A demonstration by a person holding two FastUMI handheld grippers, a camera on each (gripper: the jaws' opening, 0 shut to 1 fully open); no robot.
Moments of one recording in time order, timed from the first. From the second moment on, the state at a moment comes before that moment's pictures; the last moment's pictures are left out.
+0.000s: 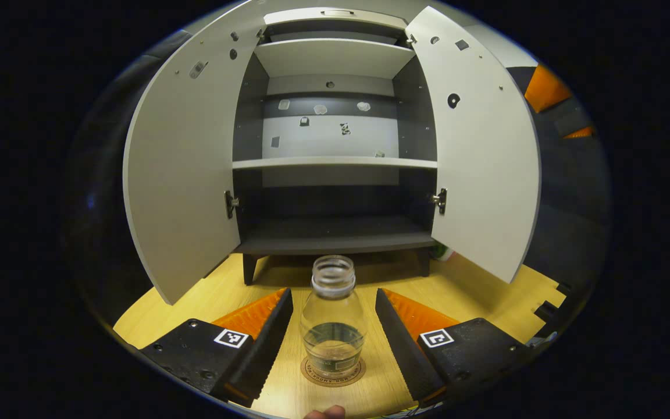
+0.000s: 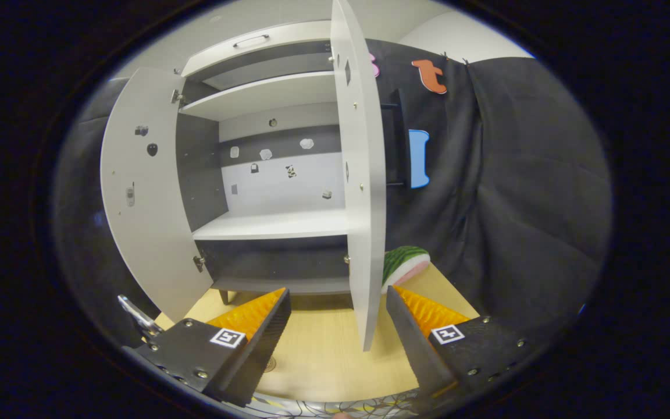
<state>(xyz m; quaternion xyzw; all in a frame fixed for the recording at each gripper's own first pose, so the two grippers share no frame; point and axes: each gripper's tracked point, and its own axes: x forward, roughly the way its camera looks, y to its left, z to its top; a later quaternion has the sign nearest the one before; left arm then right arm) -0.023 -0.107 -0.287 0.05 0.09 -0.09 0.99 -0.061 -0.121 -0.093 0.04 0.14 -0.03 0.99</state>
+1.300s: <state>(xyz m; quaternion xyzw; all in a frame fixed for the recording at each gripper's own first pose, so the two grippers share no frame) -0.034 -0.065 -0.113 0.05 0.03 -0.02 1.00 0.016 -0.212 -0.014 0.07 0.06 0.00 1.00</state>
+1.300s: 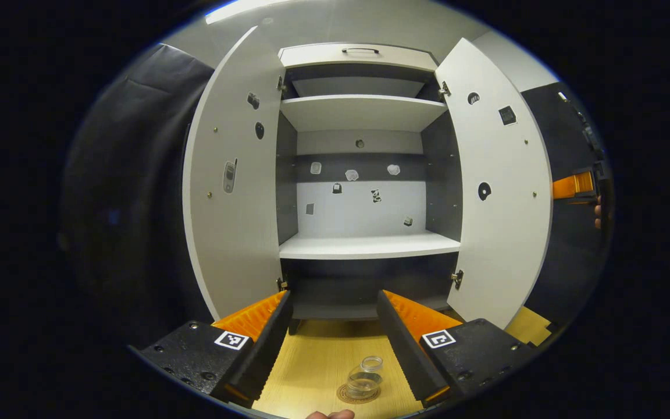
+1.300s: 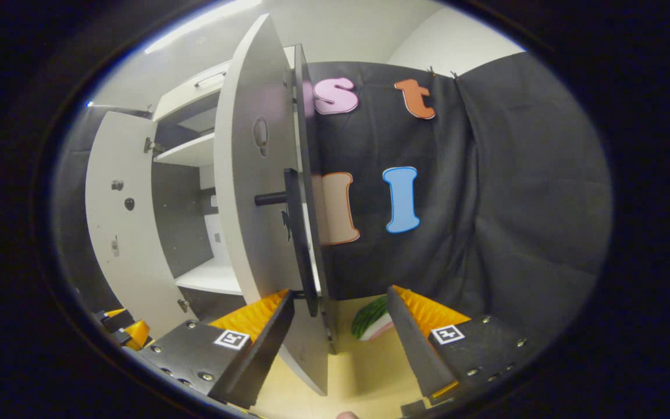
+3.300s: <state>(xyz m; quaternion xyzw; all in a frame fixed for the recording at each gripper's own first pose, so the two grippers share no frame) -0.030 0.092 -0.070 0.00 0.01 0.06 1.00 0.164 0.028 -0.014 -0.02 0.00 0.08 1.00</state>
